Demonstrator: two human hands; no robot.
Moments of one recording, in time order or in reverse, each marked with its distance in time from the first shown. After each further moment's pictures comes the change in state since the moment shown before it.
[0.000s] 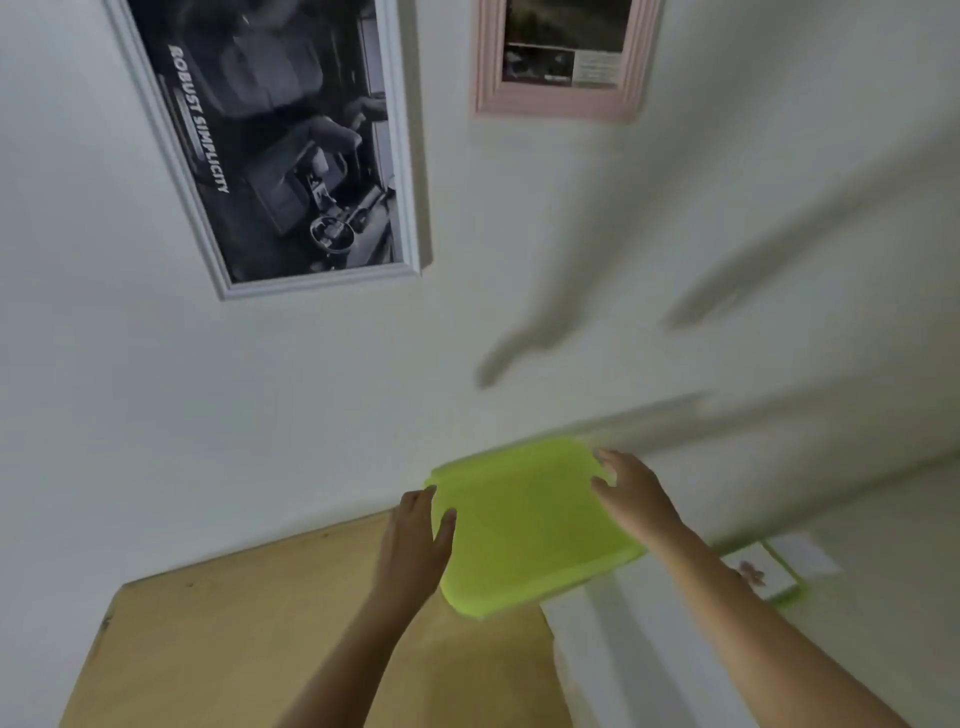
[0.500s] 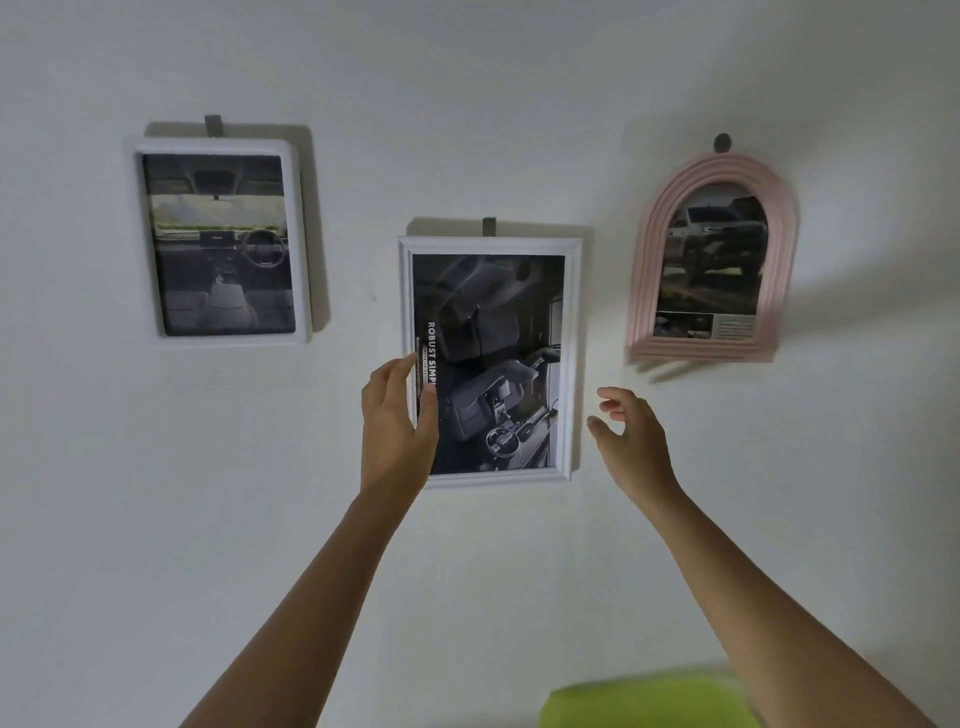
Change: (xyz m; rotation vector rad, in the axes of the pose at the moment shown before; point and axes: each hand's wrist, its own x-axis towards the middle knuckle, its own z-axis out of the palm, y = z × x) left_hand 0.111 0.083 -0.298 -0.181 0.818 0.319; right_hand 0.063 -0.297 -0.096 0.505 0.442 -0.594
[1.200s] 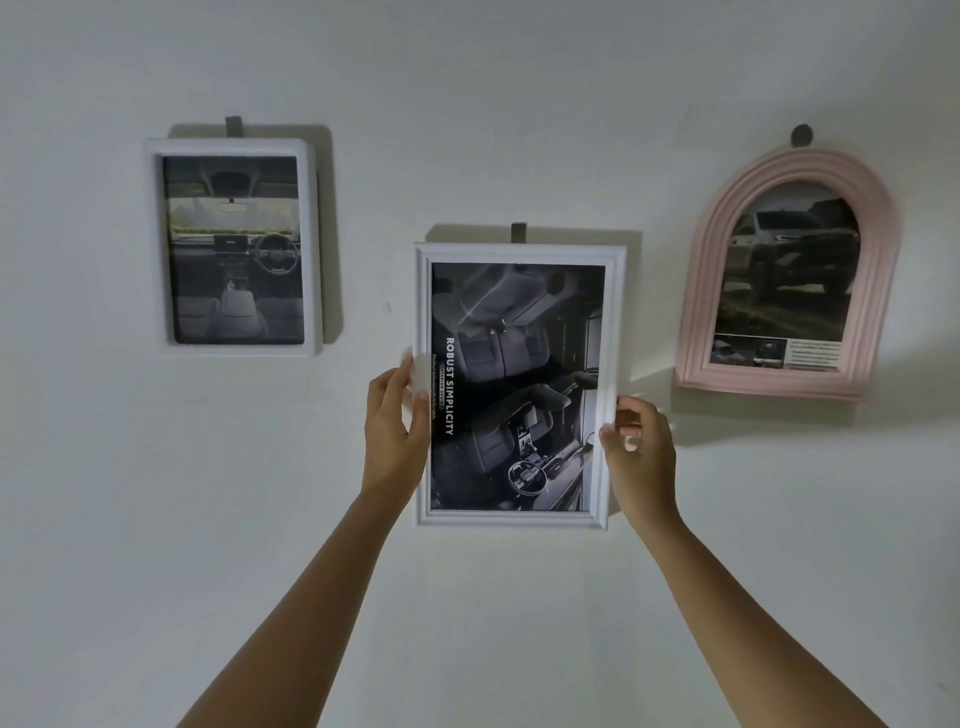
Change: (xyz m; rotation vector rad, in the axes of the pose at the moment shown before) left_hand 0.043 -0.054 0.031 -0.105 0.081 -0.033; right_hand 0.044 0.024 0.052 0.265 0.149 -0.100
